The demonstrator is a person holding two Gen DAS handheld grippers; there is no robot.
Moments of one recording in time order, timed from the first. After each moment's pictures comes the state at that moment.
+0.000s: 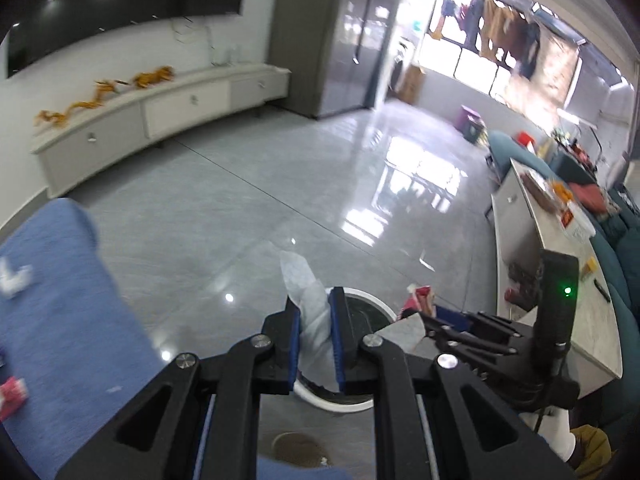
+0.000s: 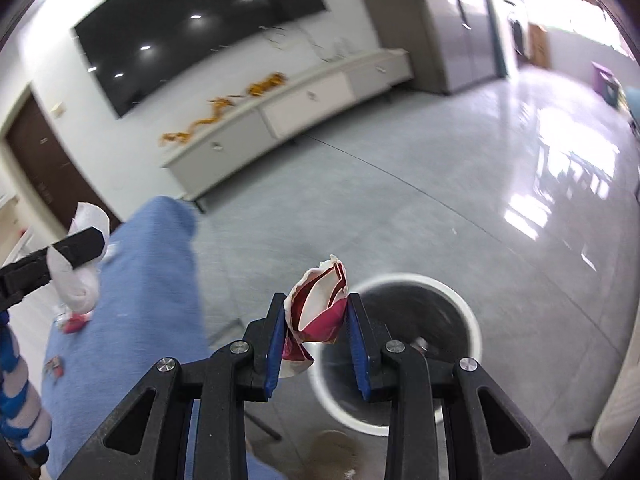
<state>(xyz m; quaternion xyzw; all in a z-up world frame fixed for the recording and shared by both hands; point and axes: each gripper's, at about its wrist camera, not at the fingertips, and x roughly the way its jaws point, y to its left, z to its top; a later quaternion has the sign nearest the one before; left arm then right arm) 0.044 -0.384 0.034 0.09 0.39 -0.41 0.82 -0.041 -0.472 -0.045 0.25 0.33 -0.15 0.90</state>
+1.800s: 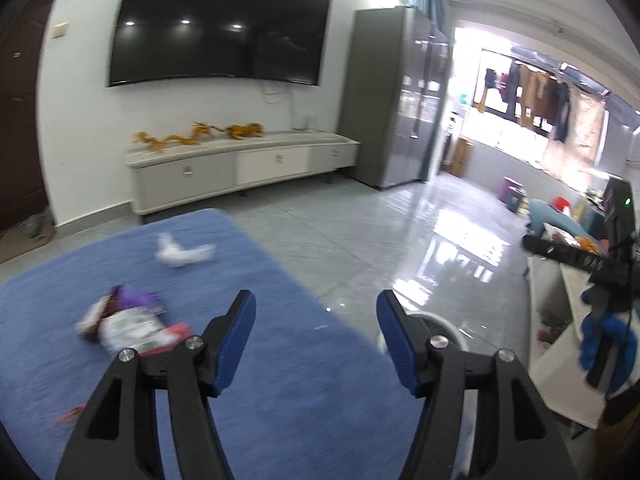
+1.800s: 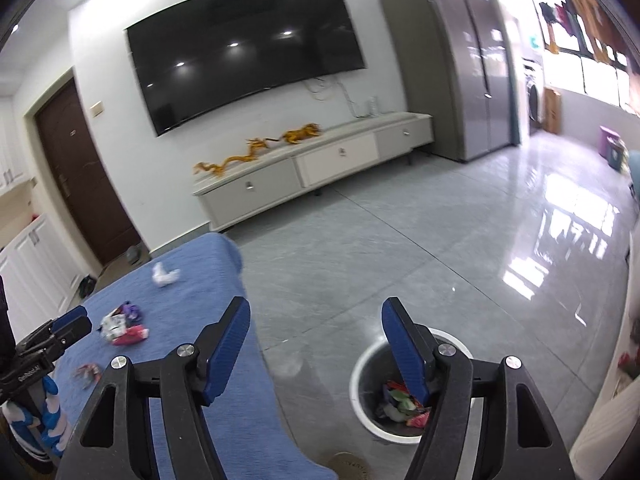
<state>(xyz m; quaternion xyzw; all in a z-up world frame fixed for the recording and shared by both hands) 0.015 -0.086 0.088 0.02 0.28 -0.31 0.91 -0.061 -0.357 0.099 0.15 0.25 -0.12 0.95</state>
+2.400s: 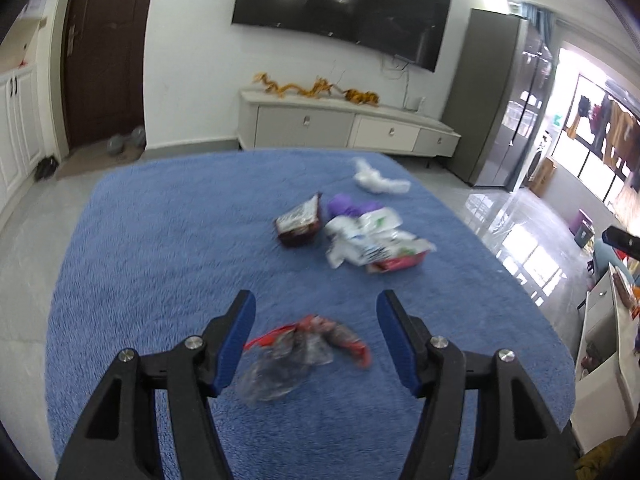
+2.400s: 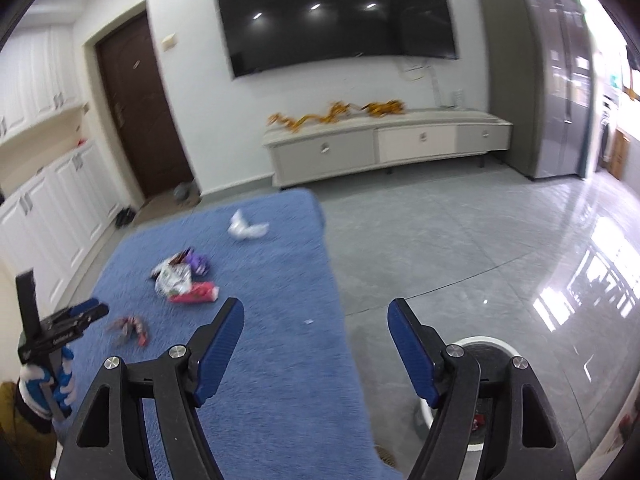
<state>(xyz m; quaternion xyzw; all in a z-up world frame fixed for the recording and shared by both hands) 0.062 0.113 0.005 -0.04 0.36 -0.17 0.92 0.024 -0.234 0.078 0.07 0.32 0.00 0.94</state>
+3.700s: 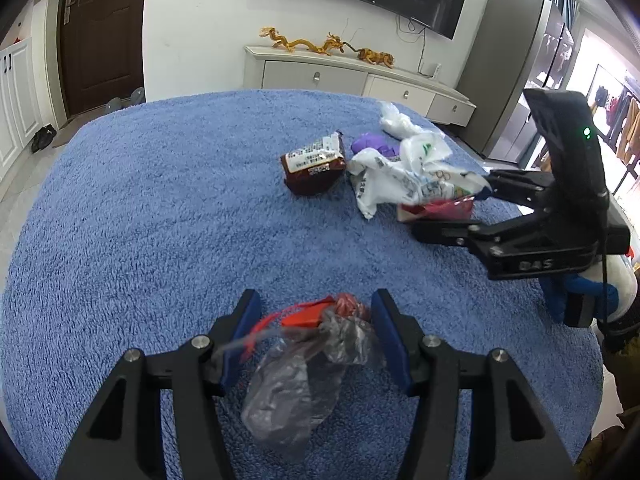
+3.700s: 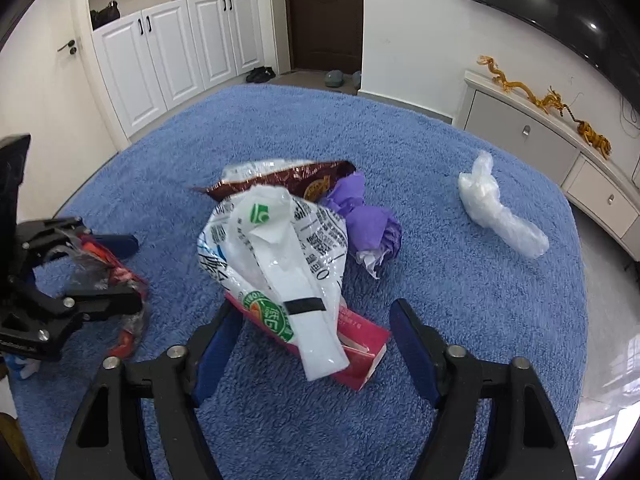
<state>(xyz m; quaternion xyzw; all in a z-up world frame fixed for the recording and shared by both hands) 0.108 0.087 -0.053 -0.03 0.42 -0.15 0.89 0.233 -0.062 -0.058 -0.15 0.42 0.25 0.86</state>
